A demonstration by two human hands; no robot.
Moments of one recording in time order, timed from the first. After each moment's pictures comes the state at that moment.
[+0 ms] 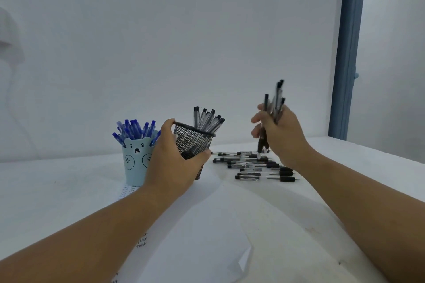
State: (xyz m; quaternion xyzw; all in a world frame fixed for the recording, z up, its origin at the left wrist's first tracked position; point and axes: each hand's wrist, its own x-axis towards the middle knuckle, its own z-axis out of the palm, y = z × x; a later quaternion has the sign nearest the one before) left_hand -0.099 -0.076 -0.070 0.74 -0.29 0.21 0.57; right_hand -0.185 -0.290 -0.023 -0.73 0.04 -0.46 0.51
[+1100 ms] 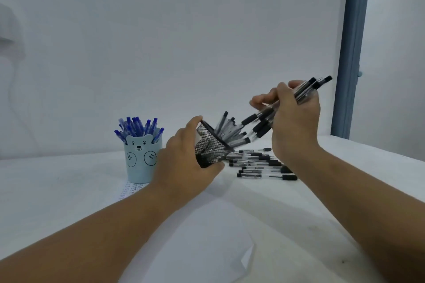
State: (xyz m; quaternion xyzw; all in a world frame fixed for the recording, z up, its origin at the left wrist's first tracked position) left_hand -0.112 -0.073 -0.070 0.79 -0.37 0.26 0.41; right_hand -0.208 -0.234 0.008 -0.46 -0.04 -0.55 0.70
